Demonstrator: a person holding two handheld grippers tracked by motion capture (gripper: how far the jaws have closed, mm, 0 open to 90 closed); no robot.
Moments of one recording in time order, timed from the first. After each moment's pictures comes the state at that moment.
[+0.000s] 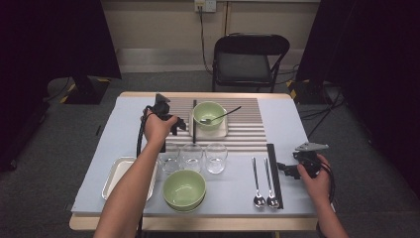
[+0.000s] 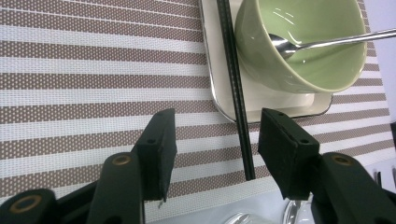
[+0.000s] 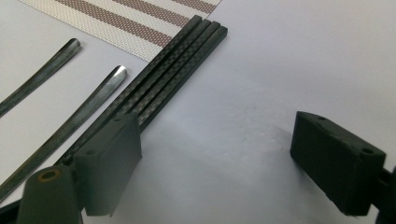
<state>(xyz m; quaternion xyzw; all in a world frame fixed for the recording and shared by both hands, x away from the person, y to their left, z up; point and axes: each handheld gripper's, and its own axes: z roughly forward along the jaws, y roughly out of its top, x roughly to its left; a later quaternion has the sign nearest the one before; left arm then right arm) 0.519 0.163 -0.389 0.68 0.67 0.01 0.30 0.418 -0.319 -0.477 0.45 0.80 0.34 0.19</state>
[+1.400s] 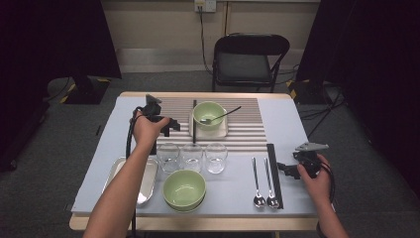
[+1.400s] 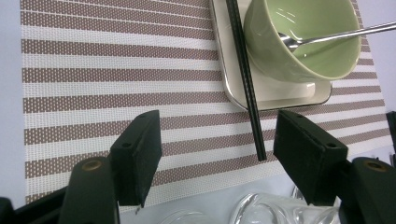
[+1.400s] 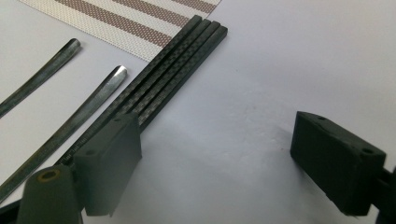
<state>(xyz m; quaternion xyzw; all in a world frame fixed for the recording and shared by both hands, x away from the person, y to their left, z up) 0.504 0.187 -0.382 0.69 0.66 0.02 0.31 0.418 -0.320 -0.477 0.45 0.80 0.34 0.19</state>
